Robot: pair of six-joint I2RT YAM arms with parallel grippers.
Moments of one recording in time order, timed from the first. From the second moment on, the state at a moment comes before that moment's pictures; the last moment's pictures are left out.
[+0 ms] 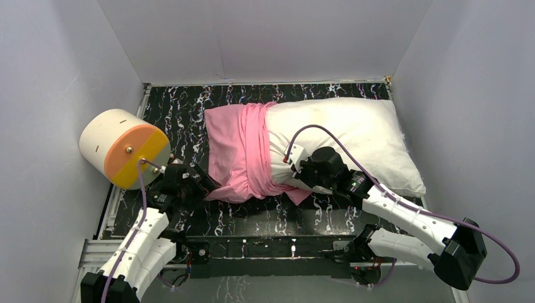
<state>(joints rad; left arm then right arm) -0.22 0.74 0.42 -0.59 0.09 -0.90 0.85 0.99 0.71 -0.30 0.01 -0.34</state>
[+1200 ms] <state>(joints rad) -0.22 0.94 1.02 -0.72 0.00 -0.51 0.75 0.92 0.62 -0.25 0.06 -0.24</state>
